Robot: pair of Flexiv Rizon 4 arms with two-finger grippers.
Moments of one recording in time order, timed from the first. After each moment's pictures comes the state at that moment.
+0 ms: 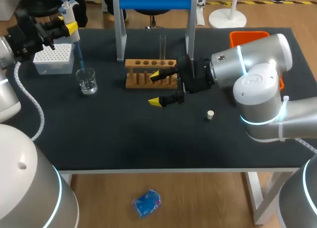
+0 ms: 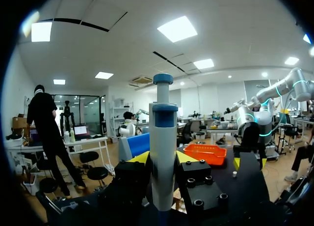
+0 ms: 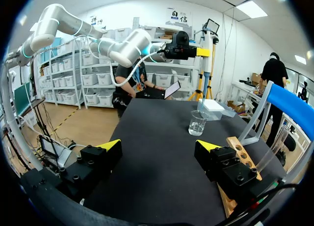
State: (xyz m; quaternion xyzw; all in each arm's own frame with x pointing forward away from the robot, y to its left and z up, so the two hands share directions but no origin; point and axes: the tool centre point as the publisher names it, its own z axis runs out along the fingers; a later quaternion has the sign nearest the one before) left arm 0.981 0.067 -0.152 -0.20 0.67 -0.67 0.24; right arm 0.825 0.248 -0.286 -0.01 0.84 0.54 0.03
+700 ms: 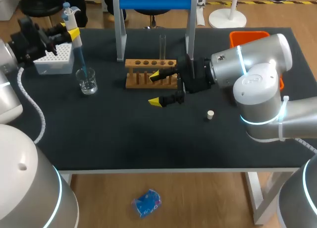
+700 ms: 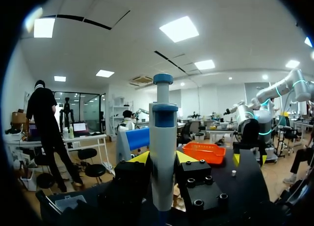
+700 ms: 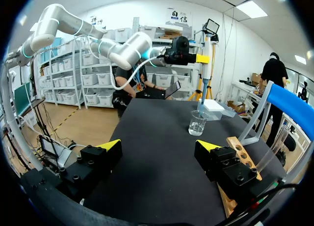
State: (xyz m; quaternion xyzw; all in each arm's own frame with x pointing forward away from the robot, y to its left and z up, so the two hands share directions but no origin) left arm 0.980 0.066 -0.173 -0.21 0.67 -0.68 0.23; right arm 0.825 0.248 -0.287 -0.01 0.84 0.54 0.03
